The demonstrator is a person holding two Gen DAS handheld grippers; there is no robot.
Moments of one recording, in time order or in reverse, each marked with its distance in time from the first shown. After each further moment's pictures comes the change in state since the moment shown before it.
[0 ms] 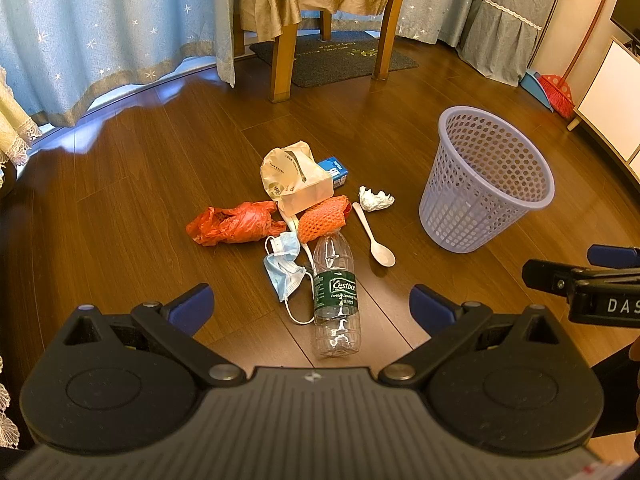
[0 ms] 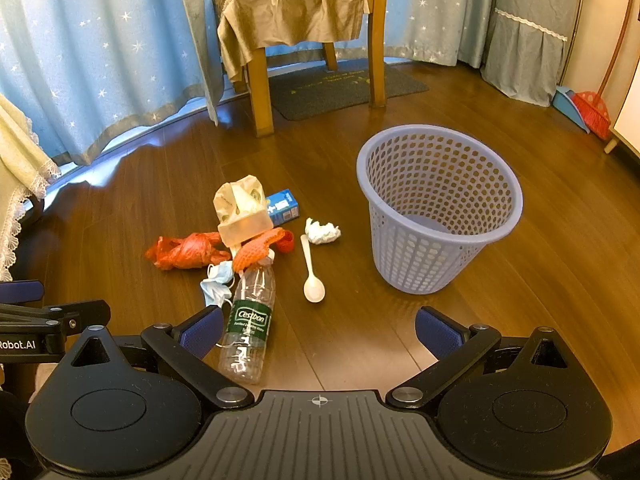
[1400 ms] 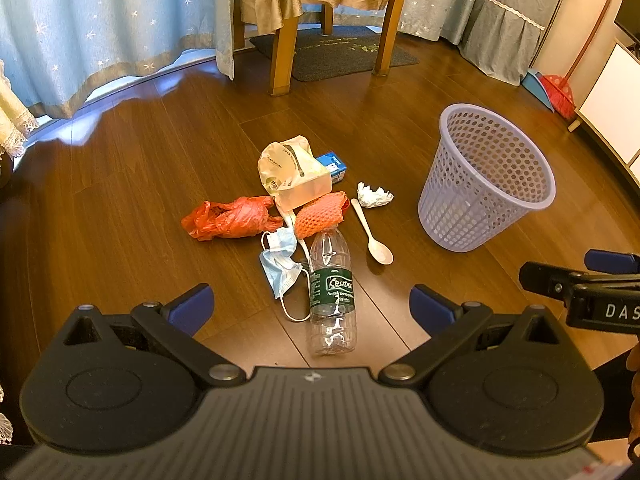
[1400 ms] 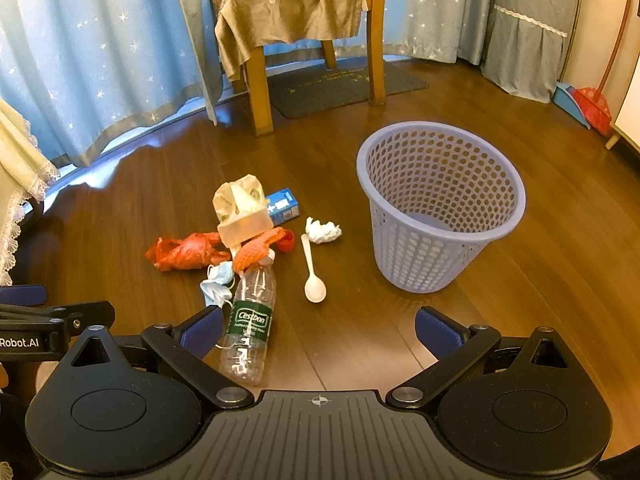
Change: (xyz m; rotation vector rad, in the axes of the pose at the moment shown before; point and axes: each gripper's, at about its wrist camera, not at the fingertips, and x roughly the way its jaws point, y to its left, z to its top) left arm 0.005 -0.004 -0.004 -0.013 0.013 -0.006; right arm 0.004 -0.003 -0.002 0.008 0.002 0.006
